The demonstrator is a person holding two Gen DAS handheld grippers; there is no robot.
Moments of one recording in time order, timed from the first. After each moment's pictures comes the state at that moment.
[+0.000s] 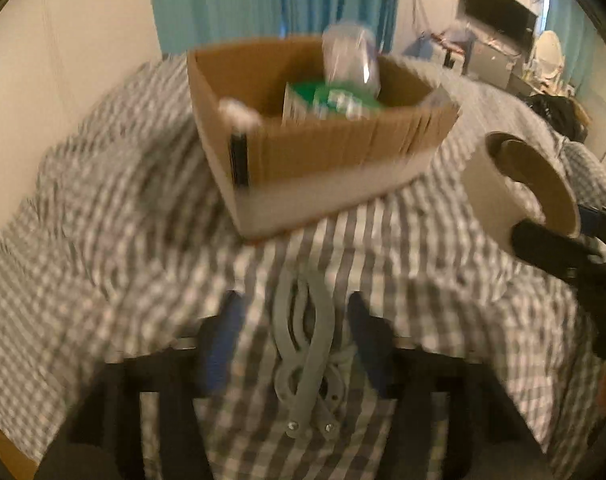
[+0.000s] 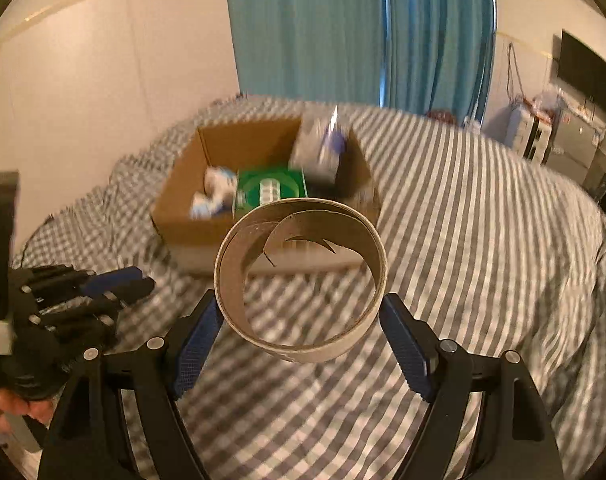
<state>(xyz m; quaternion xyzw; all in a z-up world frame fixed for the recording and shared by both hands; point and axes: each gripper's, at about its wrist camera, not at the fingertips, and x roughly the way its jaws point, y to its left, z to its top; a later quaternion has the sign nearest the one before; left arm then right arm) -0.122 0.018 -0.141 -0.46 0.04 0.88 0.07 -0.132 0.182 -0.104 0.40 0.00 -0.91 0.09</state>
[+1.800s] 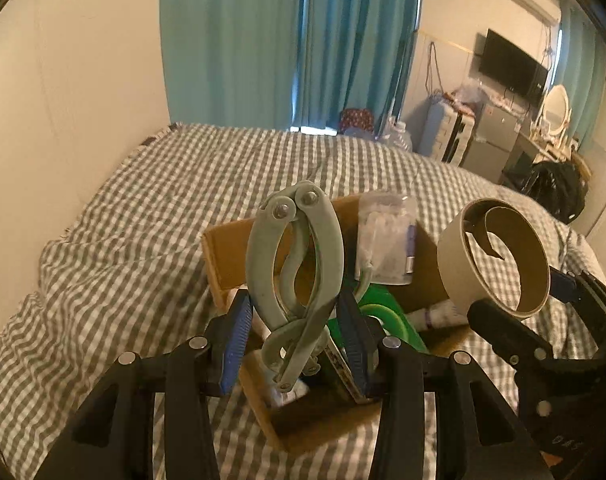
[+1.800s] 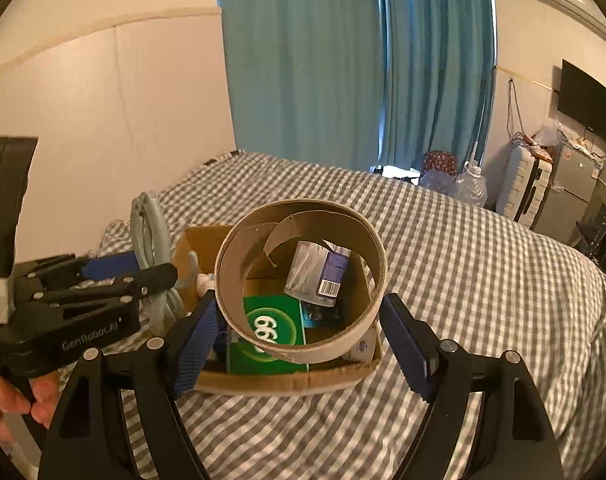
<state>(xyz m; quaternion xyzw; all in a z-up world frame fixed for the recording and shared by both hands) -0.251 0.015 -0.036 -0.40 0.00 0.92 0.07 -0.235 0.167 -0.029 0.33 0.02 -0.94 0.09</state>
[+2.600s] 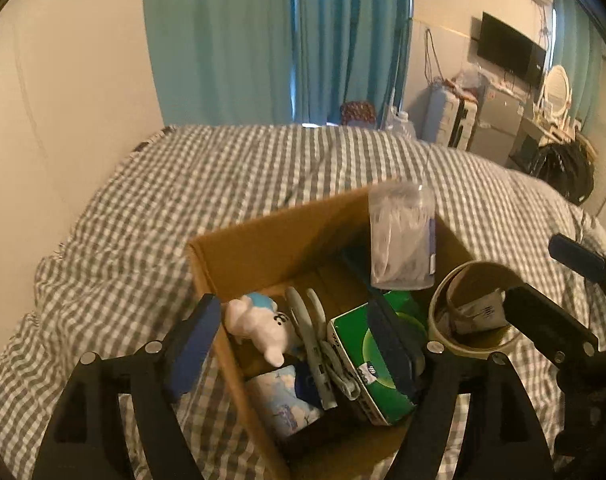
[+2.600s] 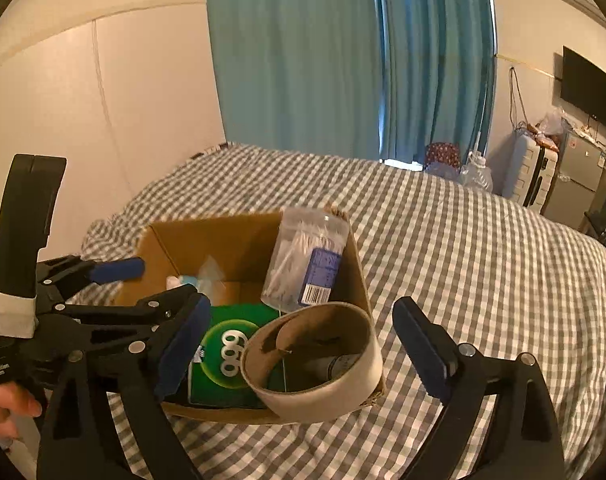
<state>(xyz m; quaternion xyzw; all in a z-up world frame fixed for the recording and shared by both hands) -0.261 0.018 -0.043 -0.39 0.03 0.92 0.06 -0.259 0.183 -0.052 0.31 0.00 -0.95 0.09</state>
